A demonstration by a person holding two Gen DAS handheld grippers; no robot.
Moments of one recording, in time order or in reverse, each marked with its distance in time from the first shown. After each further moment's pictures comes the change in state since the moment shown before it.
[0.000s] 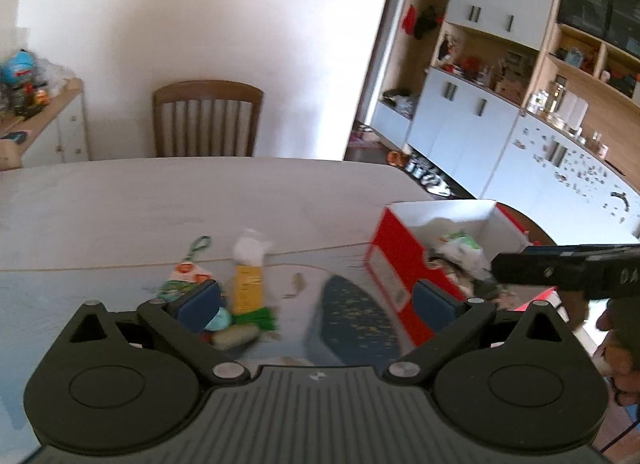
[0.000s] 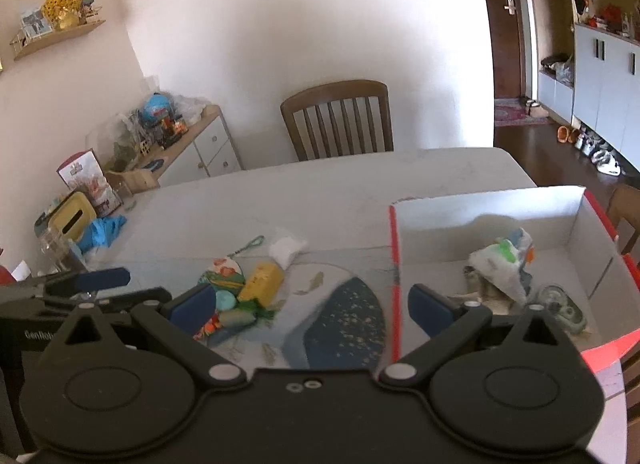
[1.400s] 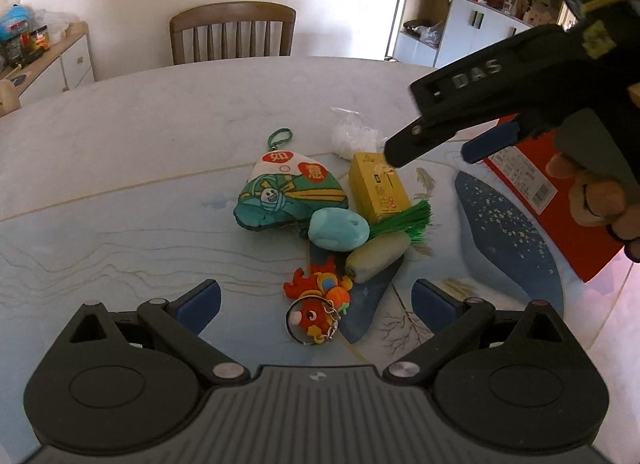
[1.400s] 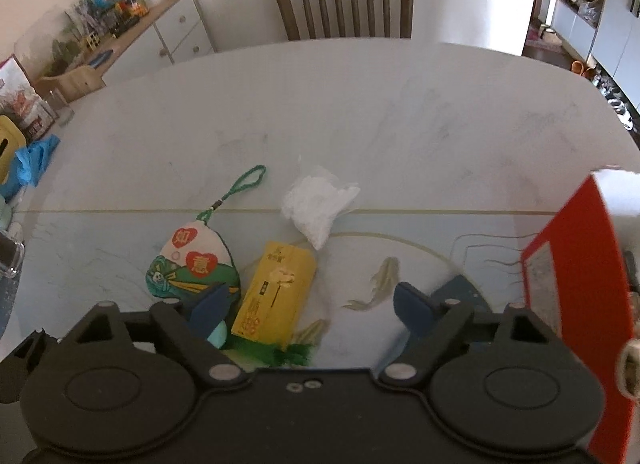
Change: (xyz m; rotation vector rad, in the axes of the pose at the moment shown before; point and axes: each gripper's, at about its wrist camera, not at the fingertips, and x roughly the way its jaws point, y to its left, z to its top) left arm 0.109 0.114 -0.068 0.063 0.194 0.052; right arm 0.233 0.068 0.020 -0.024 0.383 -0.104
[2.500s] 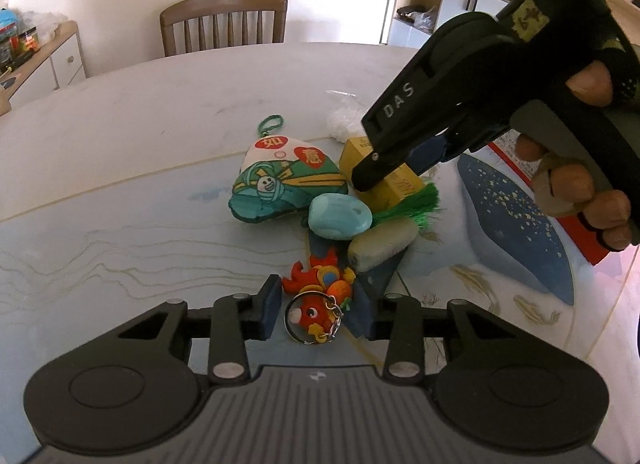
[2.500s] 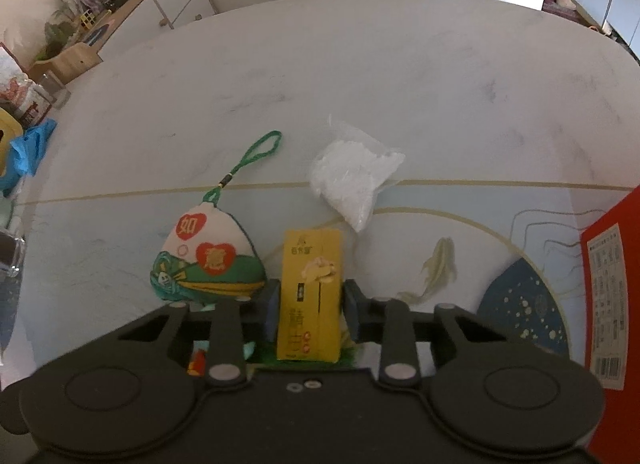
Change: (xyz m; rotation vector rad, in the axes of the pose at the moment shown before) left arm 0.008 -0.003 -0.002 0.030 0.042 -0.001; right arm 0.033 0.008 0.005 0.040 0.111 0.051
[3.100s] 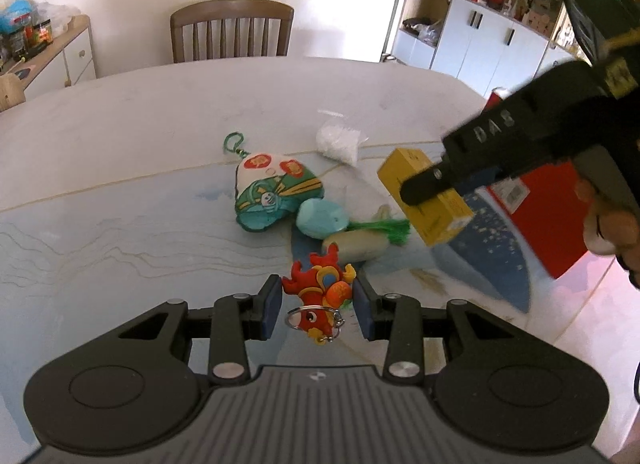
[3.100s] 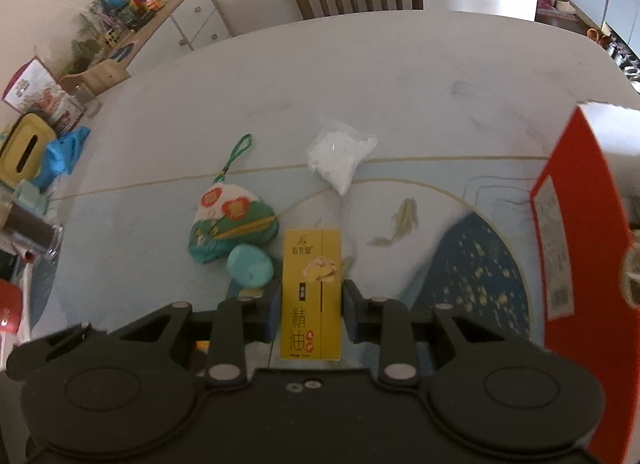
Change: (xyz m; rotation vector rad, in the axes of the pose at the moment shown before) left arm -0.049 -0.008 0.003 -0.056 -0.023 -0.020; right arm -0.065 -0.017 -0.042 0.000 -0.050 0.052
